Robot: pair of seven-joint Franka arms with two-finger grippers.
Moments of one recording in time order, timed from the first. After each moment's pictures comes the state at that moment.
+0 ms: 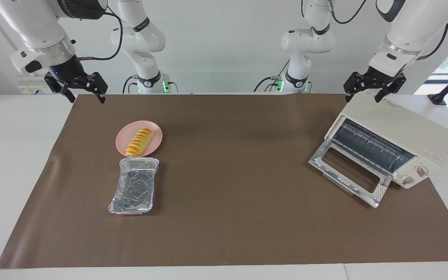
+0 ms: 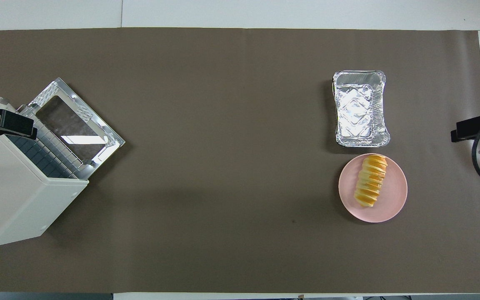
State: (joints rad) left arm -0.11 -0.01 0.02 -1.53 0.01 1.47 0.02; right arm -0.09 -0.07 0.02 -1.65 0.01 1.55 -0.01
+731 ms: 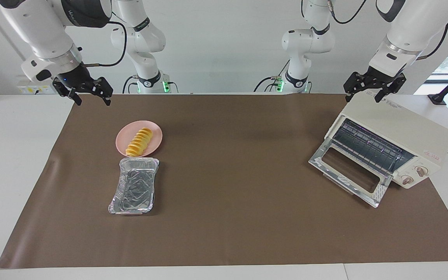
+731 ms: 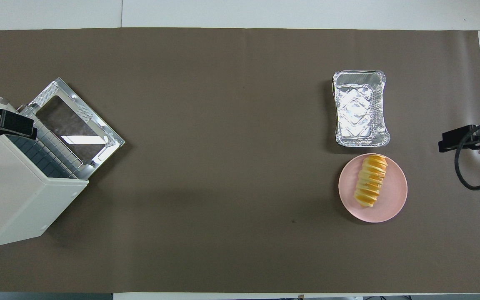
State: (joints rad) left arm -0.11 -0.01 0.02 -1.53 0.01 1.47 0.02; right arm -0.08 -0.10 0.03 -1.78 0.01 1.58 -0.01
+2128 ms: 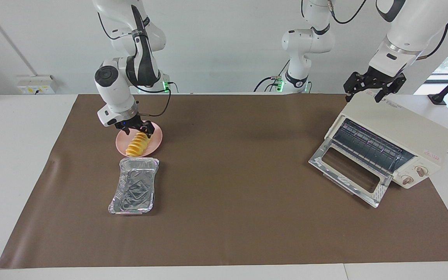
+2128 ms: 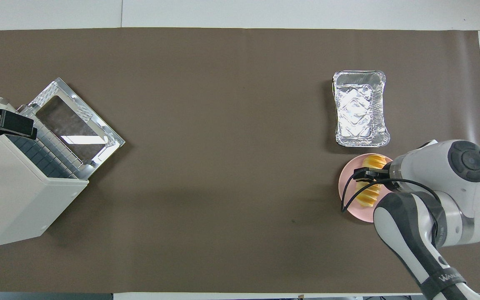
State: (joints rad) left arm -0.11 -0.01 0.02 -1.53 0.01 1.47 0.02; right arm 0.03 -0.11 0.04 -2.44 0.02 2.26 0.27
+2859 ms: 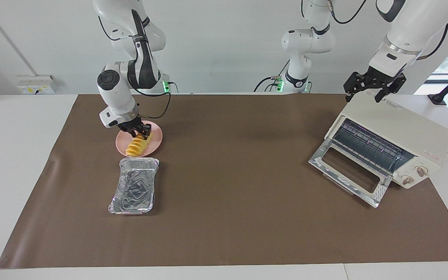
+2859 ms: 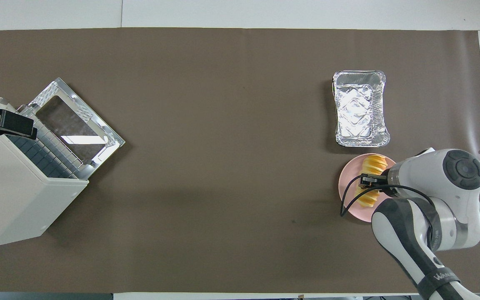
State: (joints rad) left arm -0.11 -0.01 0.02 -1.53 0.01 1.47 0.02; right arm 0.02 -0.10 0.04 -2.49 0.02 2.30 0.27
